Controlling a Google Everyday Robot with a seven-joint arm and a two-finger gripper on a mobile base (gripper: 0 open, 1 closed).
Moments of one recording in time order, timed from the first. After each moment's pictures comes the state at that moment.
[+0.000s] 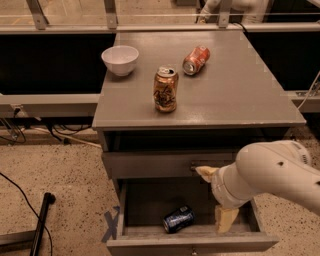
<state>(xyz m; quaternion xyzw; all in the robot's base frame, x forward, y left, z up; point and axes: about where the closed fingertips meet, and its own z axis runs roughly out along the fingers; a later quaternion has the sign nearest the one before) 0.420 -0.143 0.657 -0.77 0.61 0.00 0.18</state>
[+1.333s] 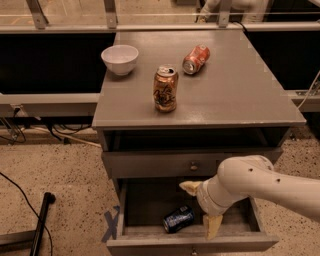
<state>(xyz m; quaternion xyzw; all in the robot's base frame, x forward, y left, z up) 0.430 -0.117 0.559 -0.82 0.53 0.05 0.18</state>
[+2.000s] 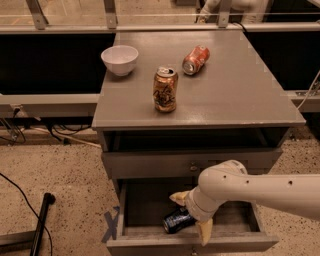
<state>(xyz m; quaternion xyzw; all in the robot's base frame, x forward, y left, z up) 0.429 -0.095 0.496 -0.87 0.46 0.06 0.13</state>
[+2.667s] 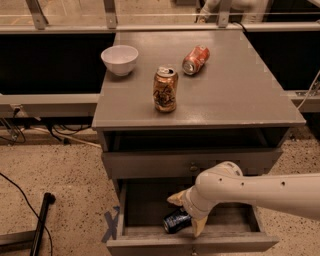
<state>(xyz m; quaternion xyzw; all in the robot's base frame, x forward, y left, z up) 0.447 -0.085 0.481 -0.90 0.41 0.03 0.15</state>
